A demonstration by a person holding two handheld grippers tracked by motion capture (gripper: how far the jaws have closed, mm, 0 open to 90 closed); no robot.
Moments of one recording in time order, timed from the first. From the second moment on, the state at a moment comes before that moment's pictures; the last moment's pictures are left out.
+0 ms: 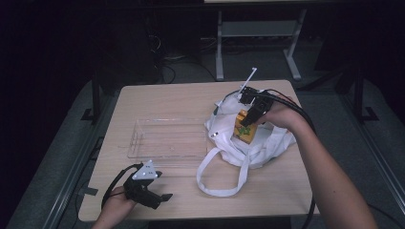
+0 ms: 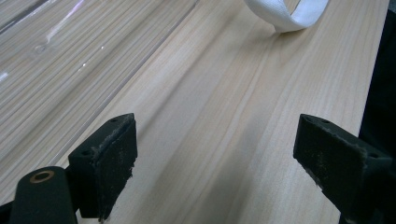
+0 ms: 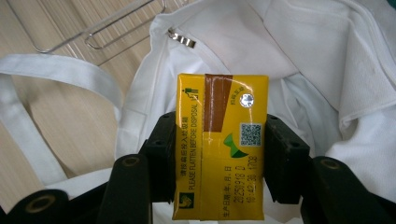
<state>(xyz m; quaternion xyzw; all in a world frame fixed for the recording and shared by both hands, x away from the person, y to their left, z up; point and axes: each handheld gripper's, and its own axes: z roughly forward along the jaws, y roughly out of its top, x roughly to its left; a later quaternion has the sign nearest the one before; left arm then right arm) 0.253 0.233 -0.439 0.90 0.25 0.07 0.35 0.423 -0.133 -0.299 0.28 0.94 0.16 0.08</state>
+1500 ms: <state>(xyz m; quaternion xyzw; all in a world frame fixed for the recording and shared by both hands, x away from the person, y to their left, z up) 0.253 0.233 -0.438 0.90 0.24 0.08 0.36 0.410 -0.056 -0.272 0.18 0.96 0.18 0.07</state>
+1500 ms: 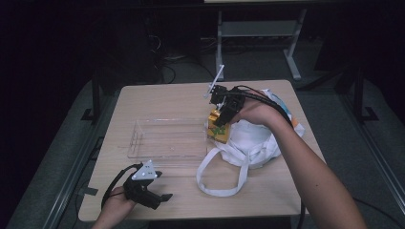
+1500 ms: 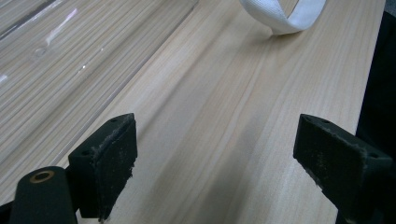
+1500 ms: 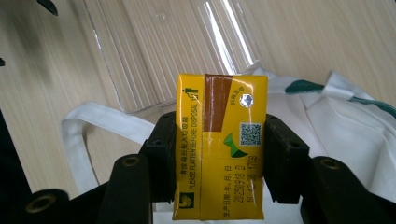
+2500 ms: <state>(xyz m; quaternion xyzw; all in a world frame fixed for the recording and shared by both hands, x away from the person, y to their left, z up) 0.229 0.256 -0.438 0.89 0.29 0.09 0.35 0.411 -0.001 -0.274 0.11 0.98 0.19 0.05</state>
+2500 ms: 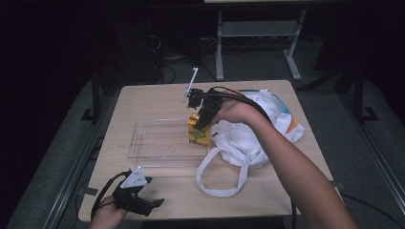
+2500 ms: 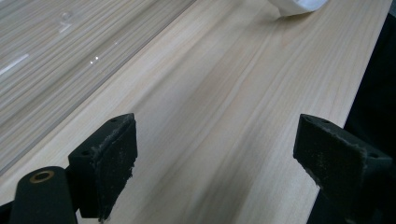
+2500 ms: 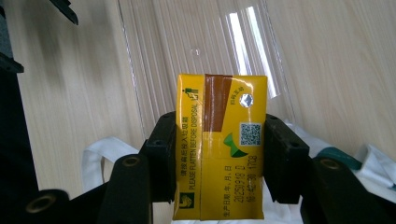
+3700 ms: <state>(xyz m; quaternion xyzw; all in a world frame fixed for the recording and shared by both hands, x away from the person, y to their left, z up) 0.214 0.268 -0.439 0.88 0.31 0.10 0.35 0.404 0.030 -0.300 0.04 0.99 0.15 0.03</state>
